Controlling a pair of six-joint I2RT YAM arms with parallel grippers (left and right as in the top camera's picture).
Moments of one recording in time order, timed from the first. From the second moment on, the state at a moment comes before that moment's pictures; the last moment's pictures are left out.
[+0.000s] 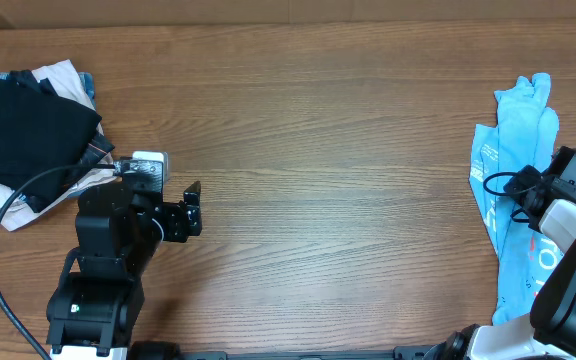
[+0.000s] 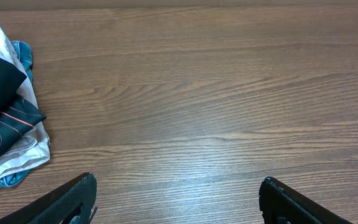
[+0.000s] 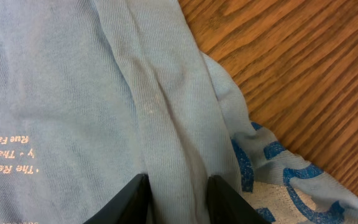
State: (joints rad) left arm -0.08 0.78 0.83 -0.65 0.07 -0.05; right arm -0.52 1.71 0.79 -0.03 0.04 0.28
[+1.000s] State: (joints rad) left arm -0.08 0.79 0.83 -0.65 0.07 -0.05; right arm -0.52 1.70 0.82 -0.03 0.00 0.28
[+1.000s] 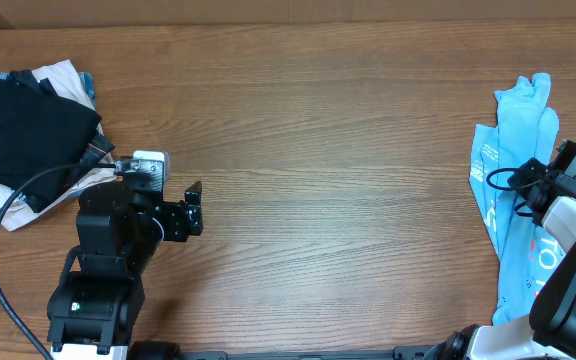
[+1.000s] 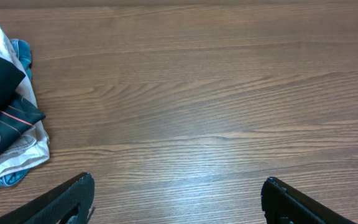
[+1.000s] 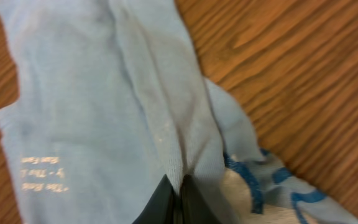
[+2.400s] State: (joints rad) left arm -0.14 1.01 0.83 -0.57 0.20 -0.11; right arm 0.03 1.61 1.14 -0.46 0.14 0.28
